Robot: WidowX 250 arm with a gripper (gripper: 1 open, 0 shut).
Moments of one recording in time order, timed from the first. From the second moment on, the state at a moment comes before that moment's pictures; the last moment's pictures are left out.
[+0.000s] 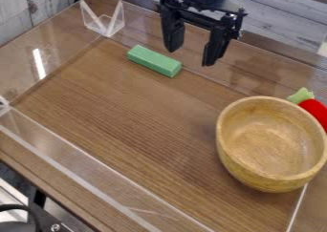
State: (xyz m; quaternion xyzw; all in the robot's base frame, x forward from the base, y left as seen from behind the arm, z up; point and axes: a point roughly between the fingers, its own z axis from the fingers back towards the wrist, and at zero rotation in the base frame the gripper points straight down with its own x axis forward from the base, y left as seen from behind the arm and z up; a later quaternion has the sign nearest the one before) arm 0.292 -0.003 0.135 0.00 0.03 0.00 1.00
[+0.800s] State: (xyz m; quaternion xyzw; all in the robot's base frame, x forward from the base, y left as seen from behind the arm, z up) arm 0.295 0.054 0.096 -0.04 0.05 0.09 0.99
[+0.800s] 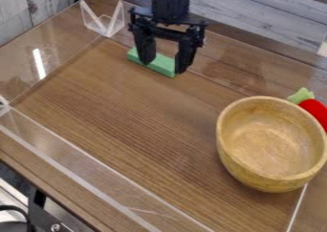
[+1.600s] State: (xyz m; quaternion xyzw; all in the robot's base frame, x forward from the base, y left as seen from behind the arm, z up) arm 0.325 0.104 0.068 -0.12 0.00 0.44 0.89
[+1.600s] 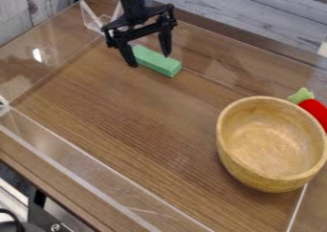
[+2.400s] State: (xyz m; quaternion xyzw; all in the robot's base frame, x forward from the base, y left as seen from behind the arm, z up) arm 0.359 0.120 0.040 -0.17 -0.02 0.60 0.78
